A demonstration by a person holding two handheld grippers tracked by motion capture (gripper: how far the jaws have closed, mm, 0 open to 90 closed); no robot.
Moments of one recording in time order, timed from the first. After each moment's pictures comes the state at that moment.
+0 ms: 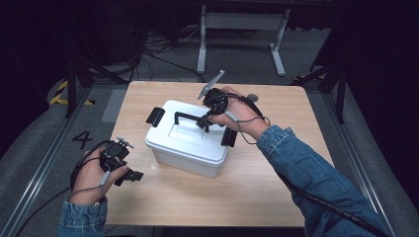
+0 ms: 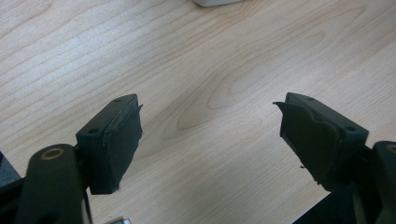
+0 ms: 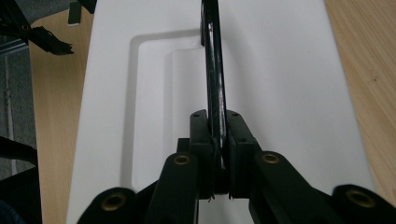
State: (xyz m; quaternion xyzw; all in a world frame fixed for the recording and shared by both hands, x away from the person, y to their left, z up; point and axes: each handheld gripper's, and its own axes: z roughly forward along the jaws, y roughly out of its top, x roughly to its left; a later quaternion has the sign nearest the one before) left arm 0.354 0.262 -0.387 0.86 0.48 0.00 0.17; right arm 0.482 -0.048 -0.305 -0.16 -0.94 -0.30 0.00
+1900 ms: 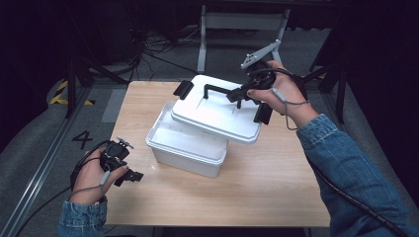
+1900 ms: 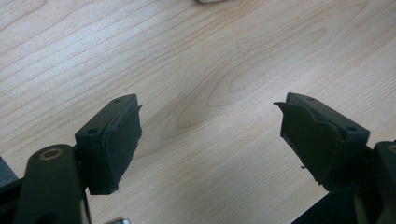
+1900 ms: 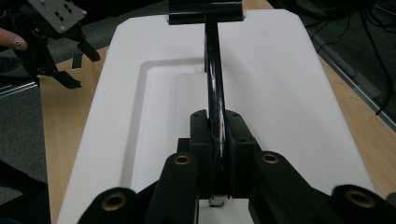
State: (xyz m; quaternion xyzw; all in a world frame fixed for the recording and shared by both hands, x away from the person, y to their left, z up) left arm 0.355 0.263 -0.389 0.86 0.48 0.00 0.17; right arm 0.480 -0.144 -0.224 -0.20 -0.90 -0.38 -0.05
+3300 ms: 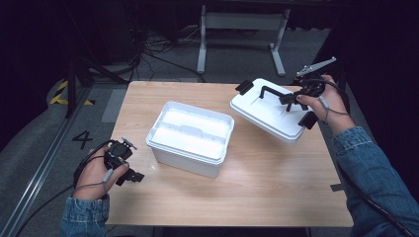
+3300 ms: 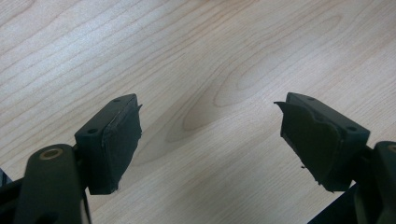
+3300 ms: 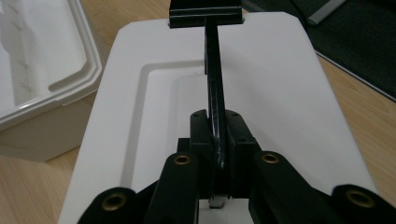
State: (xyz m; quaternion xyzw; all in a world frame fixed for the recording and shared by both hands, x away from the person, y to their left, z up) left arm 0.363 0.260 -0.398 0.88 0.46 -0.01 0.14; right arm 0.513 -0.294 -0.287 -0.35 -0.86 -0.35 -0.11
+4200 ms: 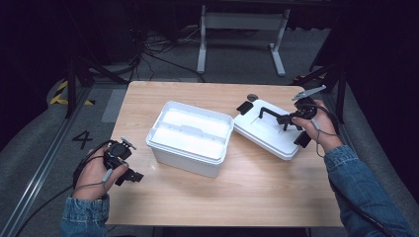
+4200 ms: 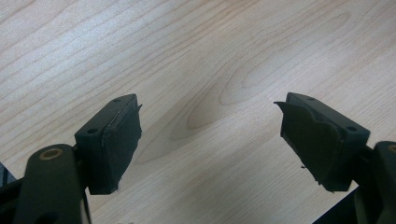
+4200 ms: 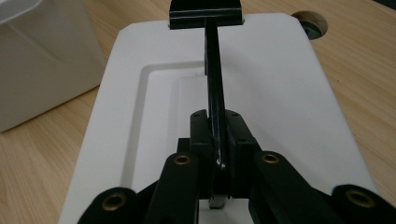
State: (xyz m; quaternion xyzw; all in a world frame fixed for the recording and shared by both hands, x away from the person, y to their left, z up) left arm 0.364 0.262 -0.400 0.88 0.46 -0.01 0.14; right arm 0.507 -0.309 -0.374 -0.37 -0.86 -0.34 -0.08
